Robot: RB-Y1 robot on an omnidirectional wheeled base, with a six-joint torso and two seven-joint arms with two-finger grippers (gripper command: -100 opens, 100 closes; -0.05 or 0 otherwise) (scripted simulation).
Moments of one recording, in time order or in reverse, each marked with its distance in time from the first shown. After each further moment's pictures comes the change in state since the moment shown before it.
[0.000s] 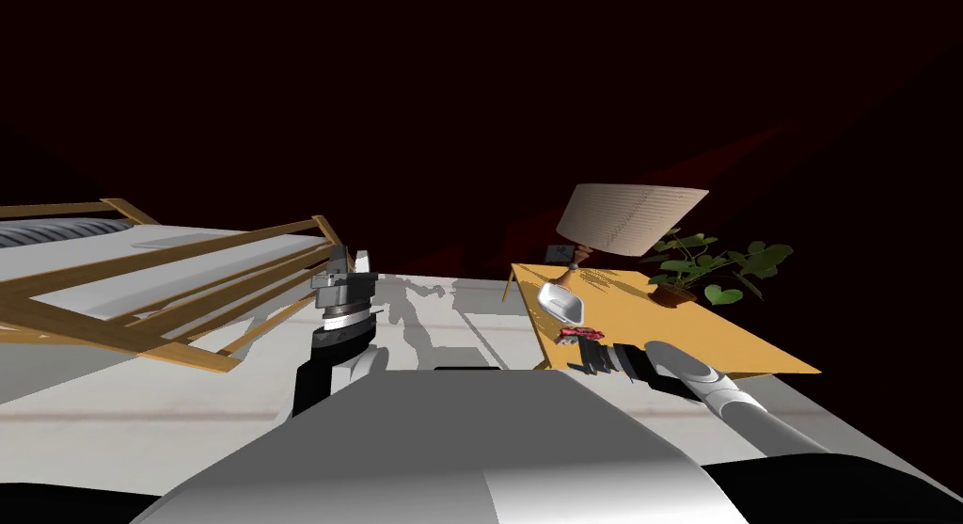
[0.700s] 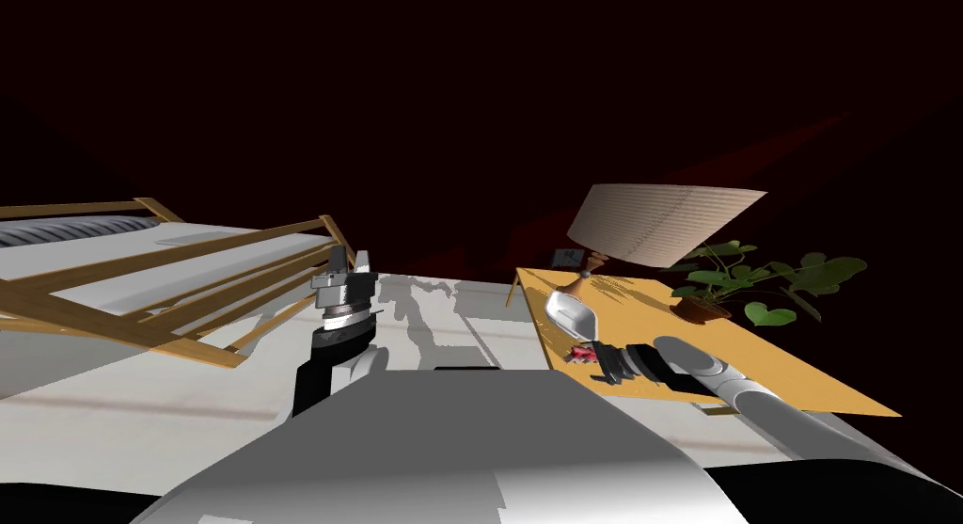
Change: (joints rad) left arm 0.000 0.000 0.000 0.000 0.000 0.000 0.000; right arm -0.056 -0.095 0.063 0.102 0.160 -0.008 0.053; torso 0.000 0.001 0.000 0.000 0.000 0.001
